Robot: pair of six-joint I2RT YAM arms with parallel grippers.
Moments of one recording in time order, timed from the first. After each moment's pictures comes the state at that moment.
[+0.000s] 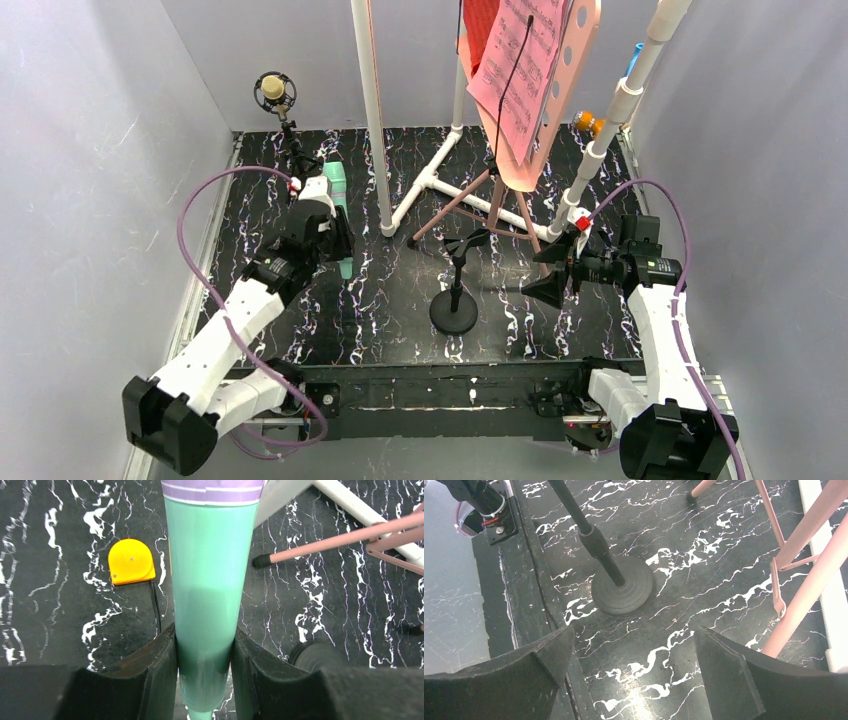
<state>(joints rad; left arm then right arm) -0.49 0.97 0.88 -0.51 -0.26 -0.42 -0.11 0.93 0.79 -0.85 -1.20 -0.74</state>
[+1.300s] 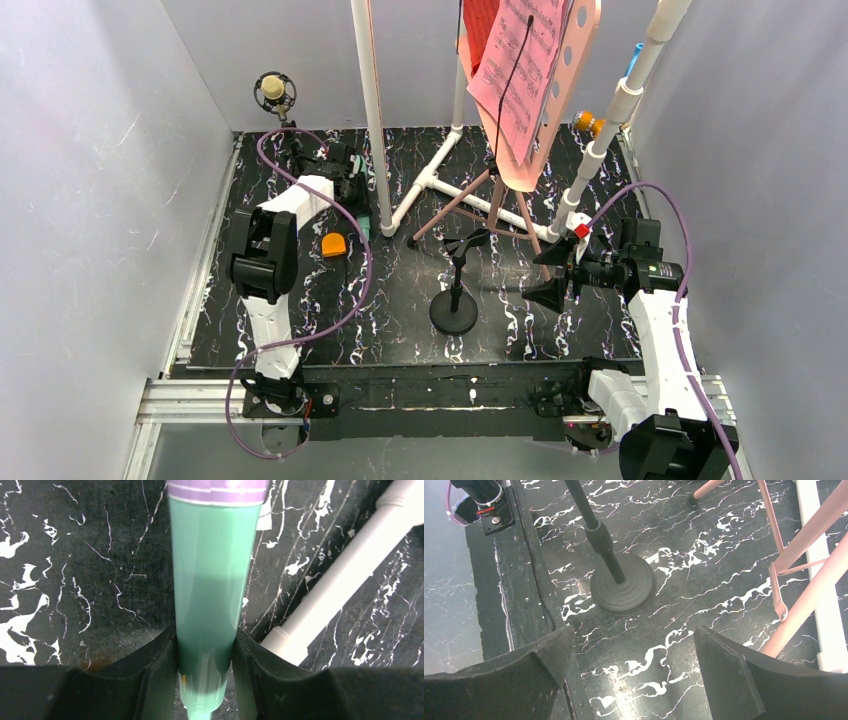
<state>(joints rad) -0.24 1.97 1.42 -0.46 0.03 -0.42 -0.10 0.89 0.79 -0.89 -1.20 -0.81</state>
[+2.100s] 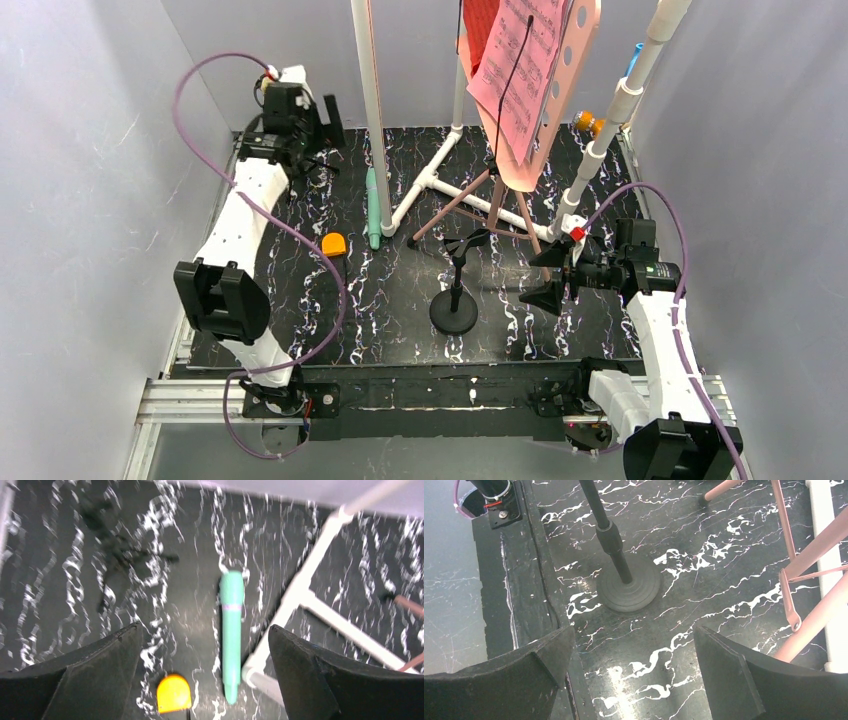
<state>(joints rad) -0.17 1.67 1.68 -0.60 -0.10 -0.24 -0.06 0.88 0.79 -0.90 -1.19 -0.82</state>
